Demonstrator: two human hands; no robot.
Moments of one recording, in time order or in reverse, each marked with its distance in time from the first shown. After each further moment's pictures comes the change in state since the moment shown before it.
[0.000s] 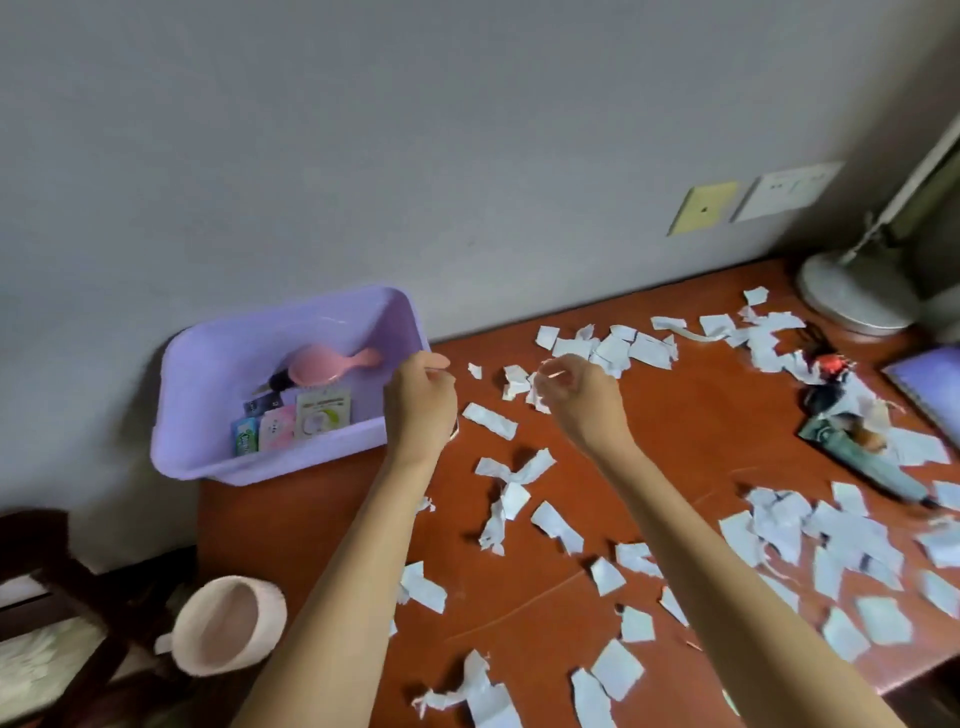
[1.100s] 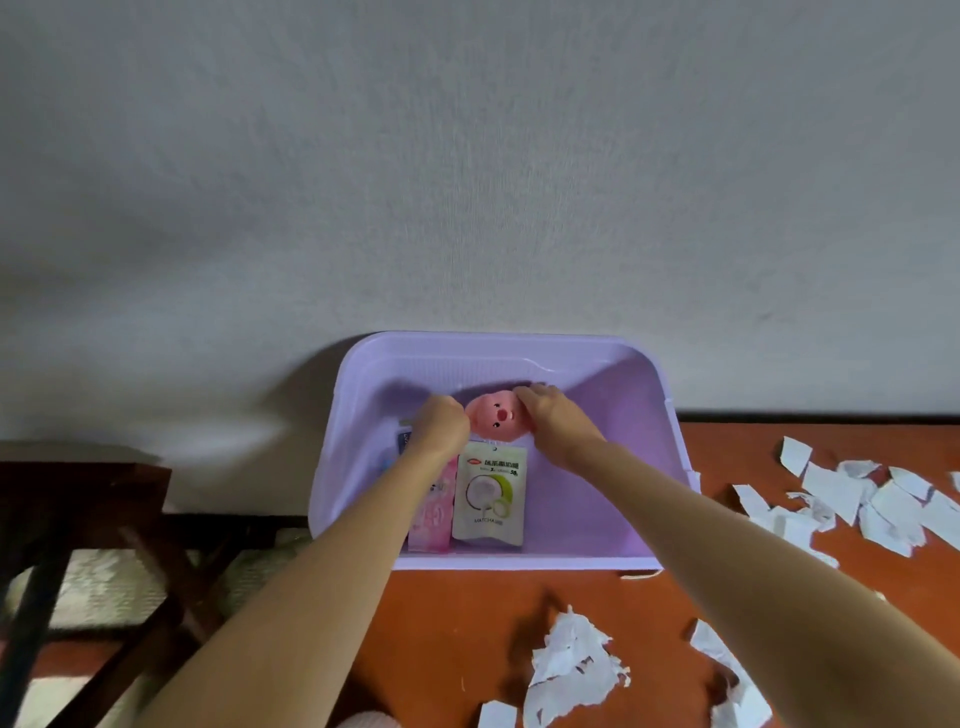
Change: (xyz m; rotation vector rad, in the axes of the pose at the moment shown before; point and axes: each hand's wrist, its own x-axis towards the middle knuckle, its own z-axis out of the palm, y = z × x) left_hand 0.219 -0.162 -0.093 0.140 -0.136 -0.381; right_hand 0.146 -0.077 0.274 -0.683 -0.552 -0.569
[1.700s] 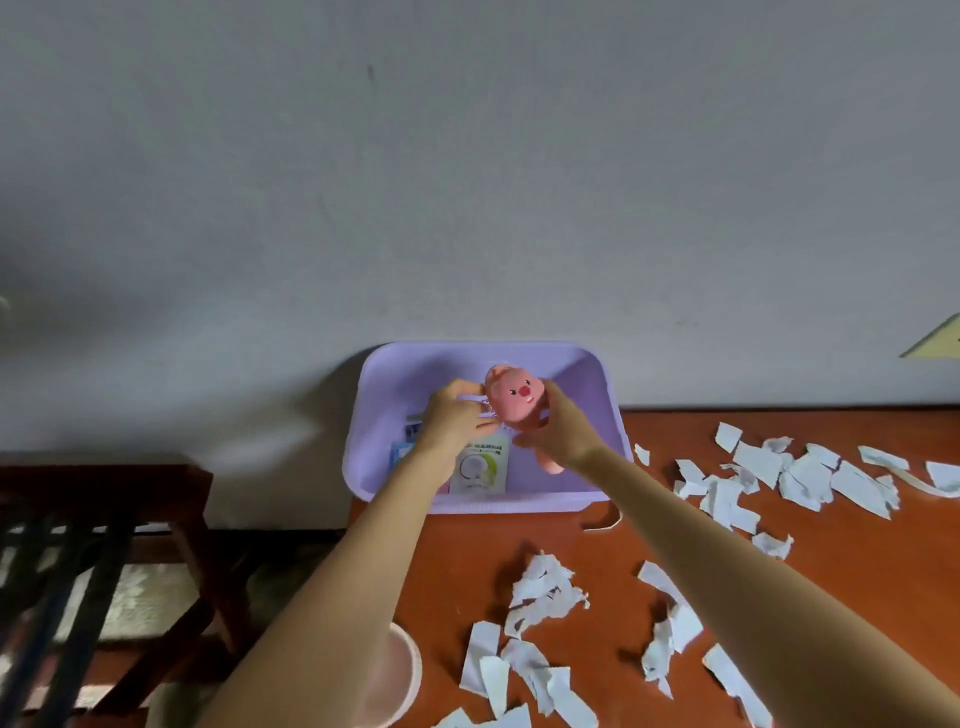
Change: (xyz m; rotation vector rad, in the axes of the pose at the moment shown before) left_hand -0.131 0.031 -0.019 -0.638 -0.058 0.126; right_hand -0.114 -0.033 -0.058 0.785 0.115 0.227
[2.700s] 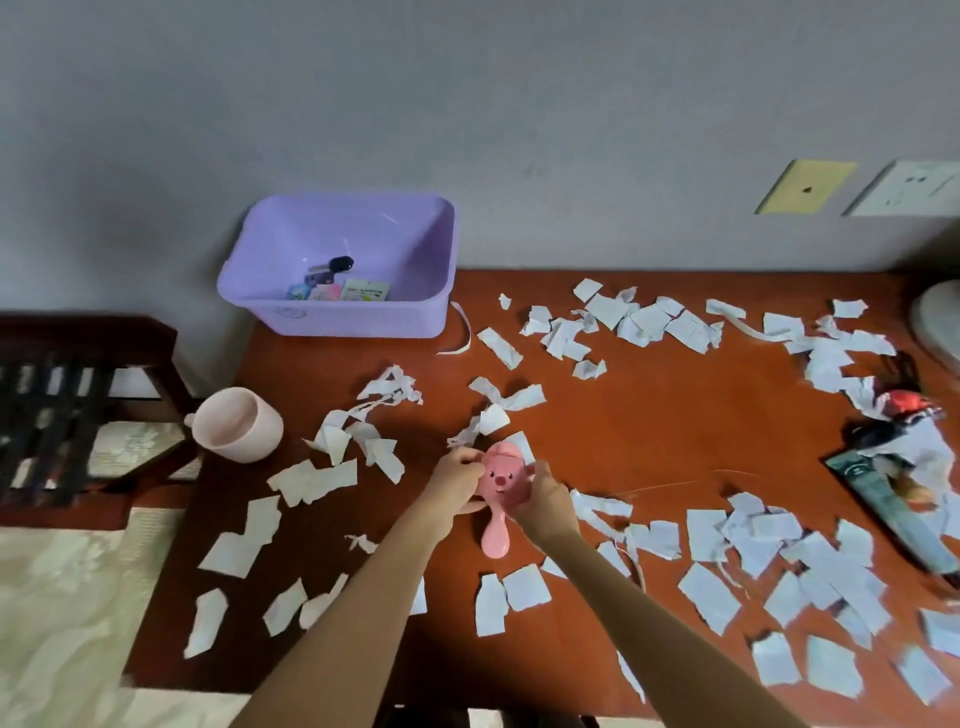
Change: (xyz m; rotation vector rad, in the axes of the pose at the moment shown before) left_hand -0.203 -0.189 0.192 0.274 -0.003 -0.397; right_hand -0.247 0.231 -0.053 -0.159 -0.096 0.306
